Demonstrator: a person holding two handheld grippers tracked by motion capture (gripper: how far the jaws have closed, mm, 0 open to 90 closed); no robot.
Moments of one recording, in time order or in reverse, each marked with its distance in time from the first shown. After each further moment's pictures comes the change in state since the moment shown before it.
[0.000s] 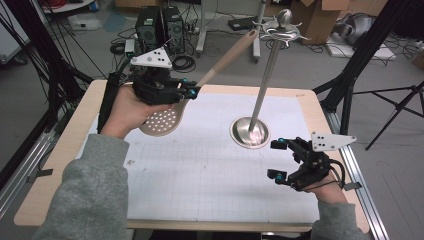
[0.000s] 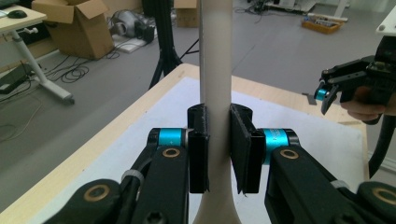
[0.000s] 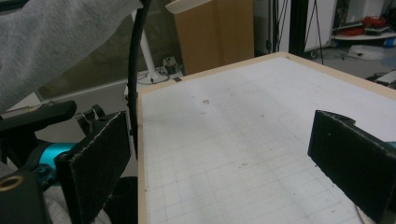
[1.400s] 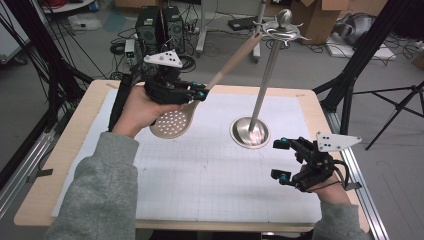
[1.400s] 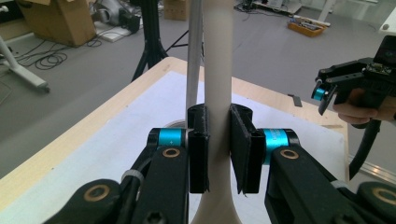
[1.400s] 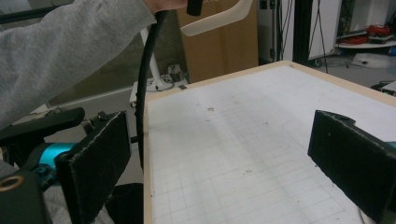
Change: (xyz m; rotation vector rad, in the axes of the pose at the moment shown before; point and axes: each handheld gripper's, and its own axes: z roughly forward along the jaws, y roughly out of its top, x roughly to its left) left arm 0.004 -0.003 0.024 0.034 -0.065 -0.075; right arm 0.001 0.002 -0.007 -0.028 0.018 0.000
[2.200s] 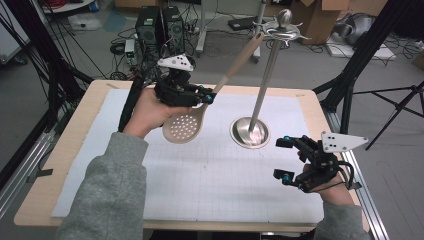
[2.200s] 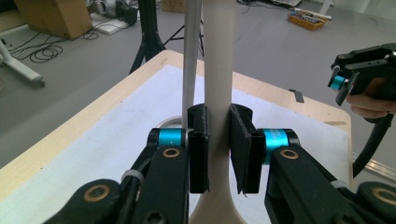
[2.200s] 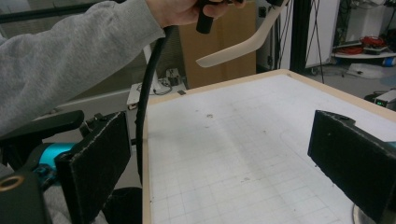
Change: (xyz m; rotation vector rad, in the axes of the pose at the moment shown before) left arm -0.002 -0.002 0.021 0.031 0.007 0.002; right arm 0.007 0.008 -0.005 -0.021 -0.003 -0.032
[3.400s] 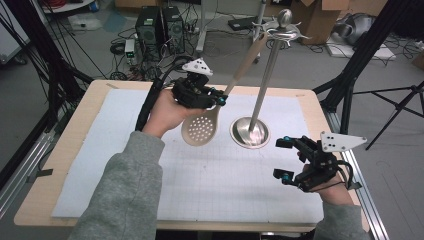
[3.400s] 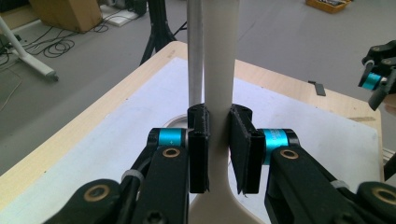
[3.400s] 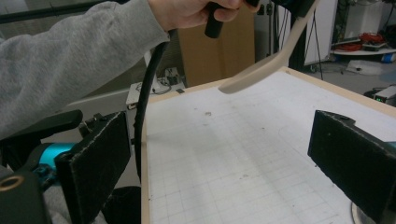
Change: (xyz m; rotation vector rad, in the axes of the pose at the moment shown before) left arm -0.007 0.004 0.039 0.055 0.054 0.040; right arm -0.003 -0.004 0.000 0.001 -0.007 0.009
